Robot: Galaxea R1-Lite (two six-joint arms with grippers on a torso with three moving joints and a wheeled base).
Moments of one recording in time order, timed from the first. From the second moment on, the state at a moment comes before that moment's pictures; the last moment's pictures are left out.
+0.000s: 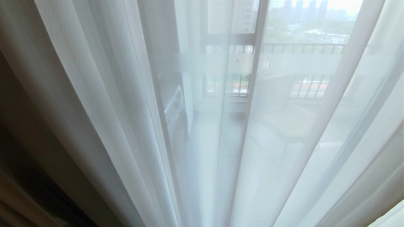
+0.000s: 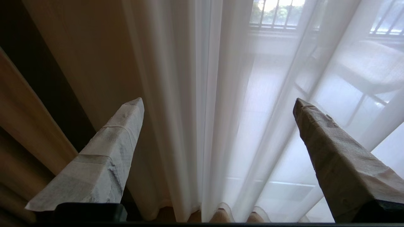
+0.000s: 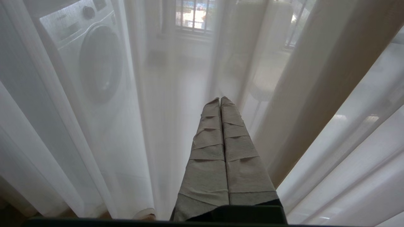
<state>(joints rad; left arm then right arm) 0.00 0.08 0.00 -0.01 0.02 -0.03 0.00 0.00 0.00 0.00 0.03 -0.11</state>
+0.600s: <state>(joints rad) 0.00 0.00 0.00 -0.01 0.02 -0.03 0.00 0.00 0.00 0.00 0.03 -0.11</state>
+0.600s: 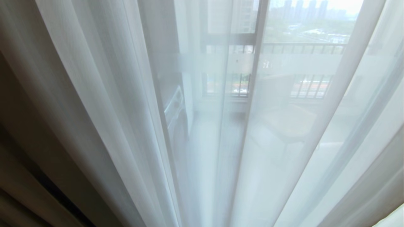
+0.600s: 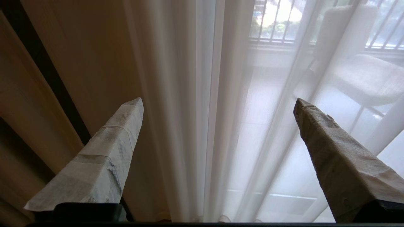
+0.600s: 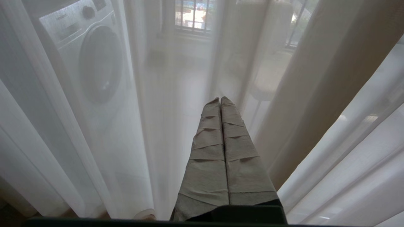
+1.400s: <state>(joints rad) 0.00 0.00 0.00 -0.01 0.02 -0.03 0.00 0.00 0.00 0.00 0.03 -0.10</state>
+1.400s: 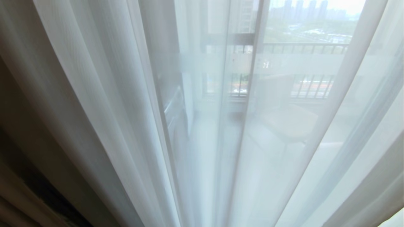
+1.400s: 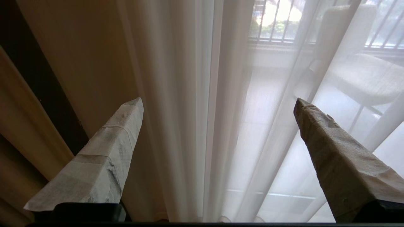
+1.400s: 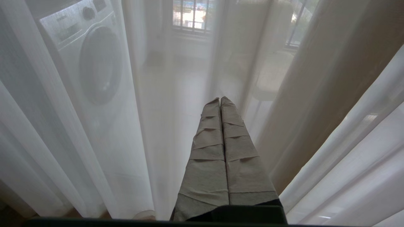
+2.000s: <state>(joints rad) 0.00 0.00 0.00 -0.01 0.02 -0.03 0.00 0.00 0.00 0.00 0.03 -0.10</state>
